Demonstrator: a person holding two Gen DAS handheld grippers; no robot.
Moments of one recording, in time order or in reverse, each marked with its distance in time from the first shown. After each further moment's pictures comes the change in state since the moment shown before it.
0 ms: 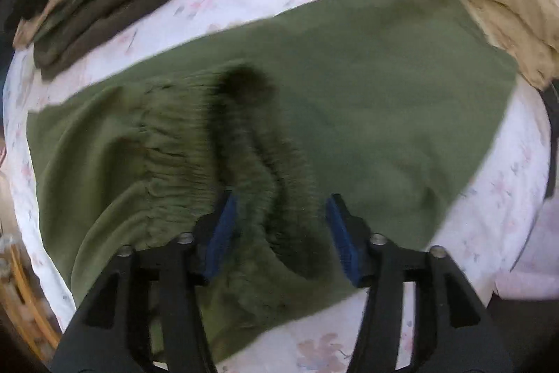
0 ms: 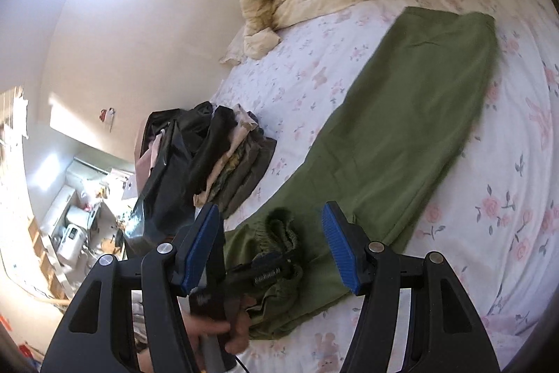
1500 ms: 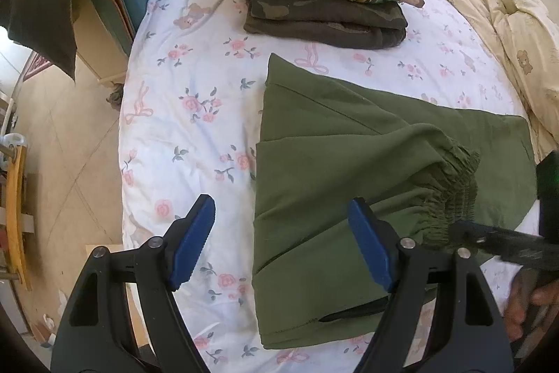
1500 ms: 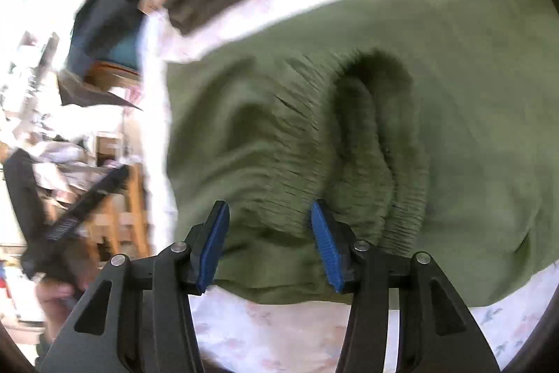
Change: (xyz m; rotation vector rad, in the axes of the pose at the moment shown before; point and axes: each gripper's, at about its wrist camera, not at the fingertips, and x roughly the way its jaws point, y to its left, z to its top) left arm -0.080 0.229 -0.063 -0.415 -0.118 0.133; right arm 0.255 0.055 -0.103 -0.322 0.772 -0.275
